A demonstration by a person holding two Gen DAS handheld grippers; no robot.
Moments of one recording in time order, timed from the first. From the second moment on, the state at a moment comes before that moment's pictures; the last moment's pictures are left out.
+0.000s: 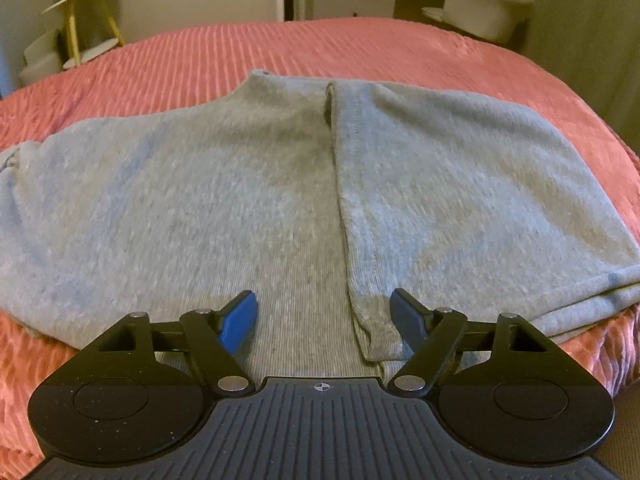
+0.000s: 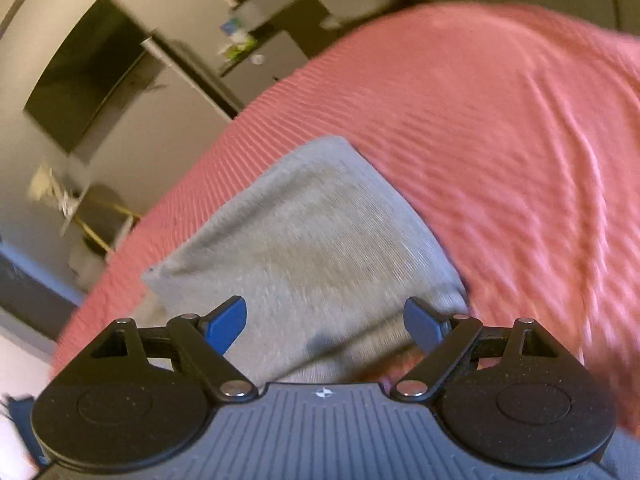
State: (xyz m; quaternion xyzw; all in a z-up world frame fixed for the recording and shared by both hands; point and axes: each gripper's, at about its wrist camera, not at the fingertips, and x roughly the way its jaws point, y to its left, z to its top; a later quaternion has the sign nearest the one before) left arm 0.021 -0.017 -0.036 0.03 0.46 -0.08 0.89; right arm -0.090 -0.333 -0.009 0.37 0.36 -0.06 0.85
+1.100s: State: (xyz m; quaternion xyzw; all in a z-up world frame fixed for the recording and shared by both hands) left arm 0.026 -0.006 -0.036 0.00 0.46 -0.08 0.88; right arm -0.075 -0.346 -0.032 0.44 0.34 -0.15 0.82
